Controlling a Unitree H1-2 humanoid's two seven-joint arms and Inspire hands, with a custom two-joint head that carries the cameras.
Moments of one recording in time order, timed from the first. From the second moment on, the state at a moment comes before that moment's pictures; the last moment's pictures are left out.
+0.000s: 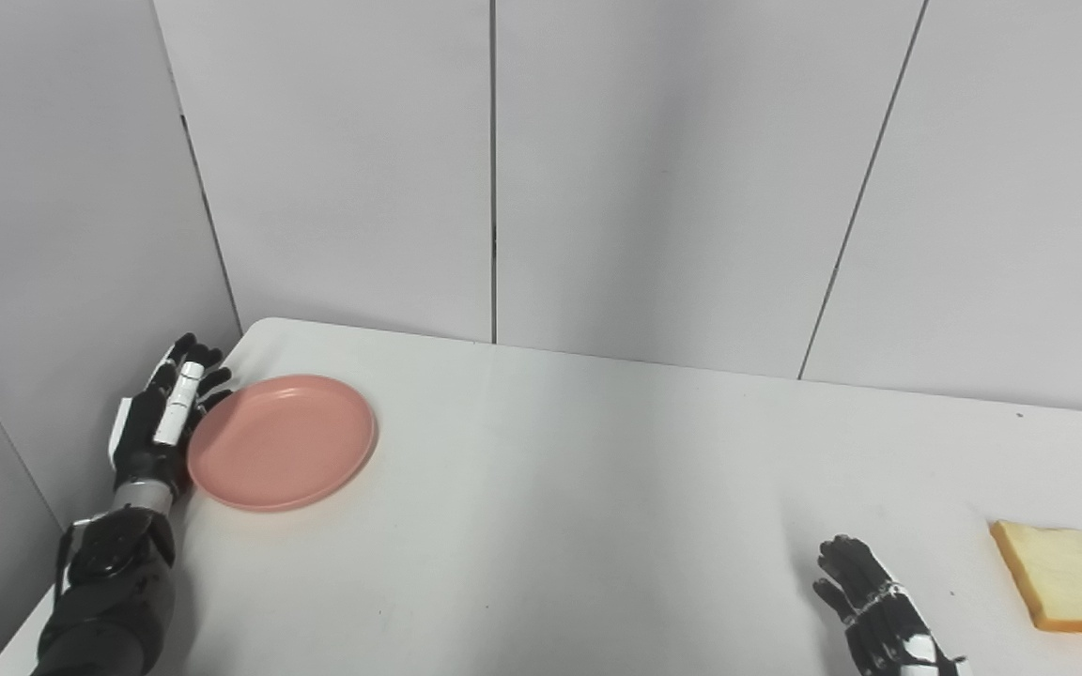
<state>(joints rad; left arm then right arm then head) -0.70 0.44 0.35 1.23 -0.23 -0.48 -0.16 0.15 0.01 -0.02 -0.15 0.16 -0.24 0.10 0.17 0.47</state>
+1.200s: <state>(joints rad) -0.69 0.32 0.24 1.11 -0.21 -0.46 -0.24 0.15 0.01 -0.02 -0.16 0.14 -0.22 0.10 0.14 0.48</state>
